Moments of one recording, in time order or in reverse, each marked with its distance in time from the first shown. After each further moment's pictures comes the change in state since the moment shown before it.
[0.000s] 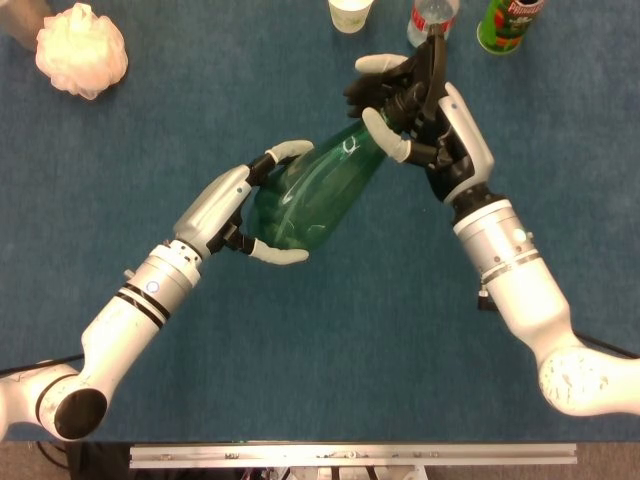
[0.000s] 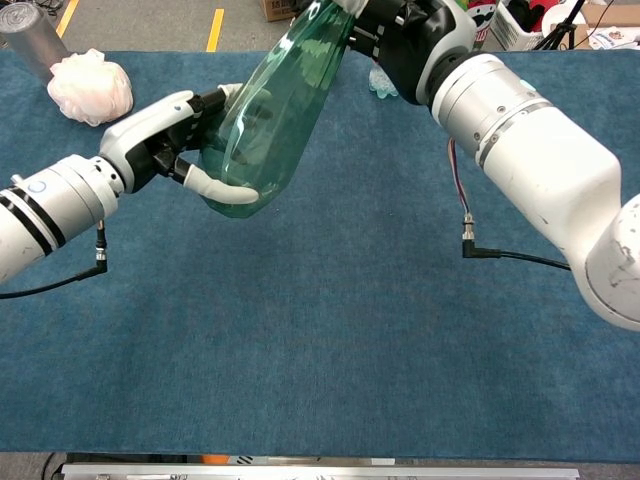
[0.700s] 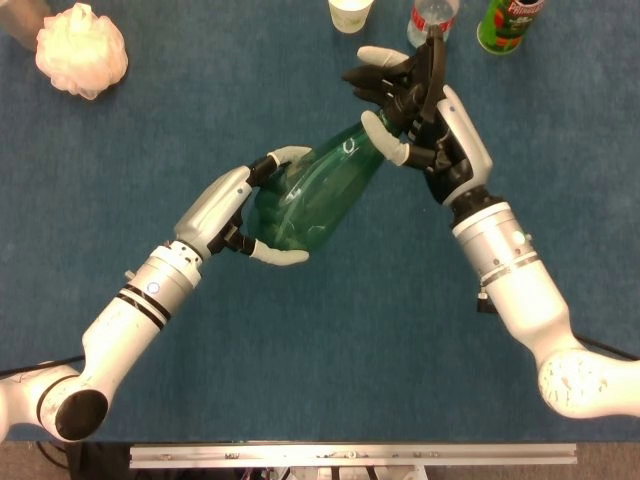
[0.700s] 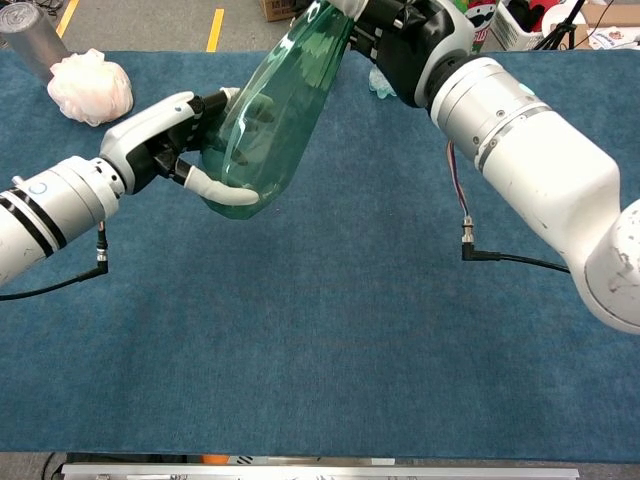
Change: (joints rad) left arm 0.003 -0.005 0.000 0.000 0.003 0.005 0.005; right arm -0.002 -0.003 -0.010 0.000 -0.018 0.000 0.009
